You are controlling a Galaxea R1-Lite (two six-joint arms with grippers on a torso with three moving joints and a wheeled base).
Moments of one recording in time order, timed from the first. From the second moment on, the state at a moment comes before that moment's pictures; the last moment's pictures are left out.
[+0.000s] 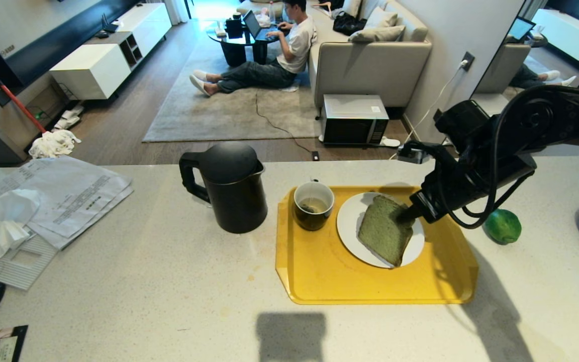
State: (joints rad) left arm 0.00 0.00 -0.01 0.01 0.00 0.01; right arm 0.24 2.04 -1.86 0.88 0.32 -0.30
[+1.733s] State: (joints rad) left arm 0.00 0.00 -0.01 0.01 0.00 0.01; right arm 0.04 2.11 -1.82 0.79 0.26 -0.40
